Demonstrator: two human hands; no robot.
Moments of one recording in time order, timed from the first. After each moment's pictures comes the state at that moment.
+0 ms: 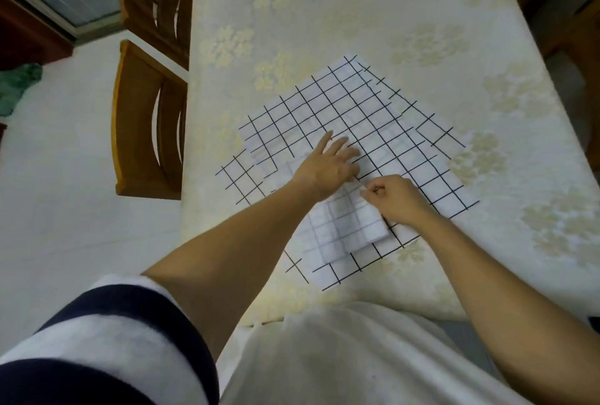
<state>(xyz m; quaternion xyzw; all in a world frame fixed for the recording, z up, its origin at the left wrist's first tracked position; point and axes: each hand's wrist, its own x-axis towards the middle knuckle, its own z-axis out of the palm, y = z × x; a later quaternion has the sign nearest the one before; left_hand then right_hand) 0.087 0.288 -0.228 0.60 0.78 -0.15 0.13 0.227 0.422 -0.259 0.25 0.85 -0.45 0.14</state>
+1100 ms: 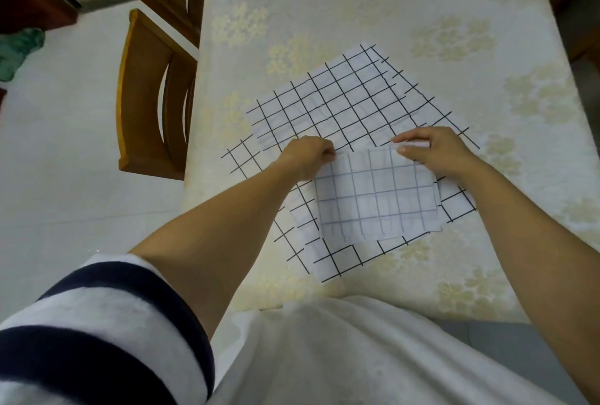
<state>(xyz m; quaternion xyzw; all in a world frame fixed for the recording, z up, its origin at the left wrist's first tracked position) 0.048 0.254 -0.238 0.36 0.89 0.05 0.27 0.192 0.502 -0.241 0.23 0.78 -0.58 0.09</state>
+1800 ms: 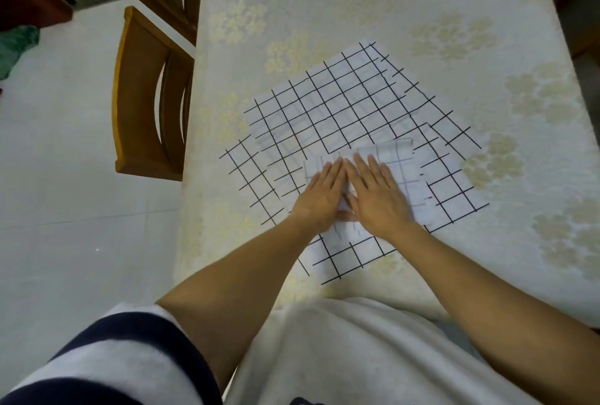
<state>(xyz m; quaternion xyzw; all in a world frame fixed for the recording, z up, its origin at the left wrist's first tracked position) 0.136 0.234 -0.275 0.39 0.87 0.06 0.31 0.219 0.380 -0.307 0.06 0.99 -0.10 0.09</state>
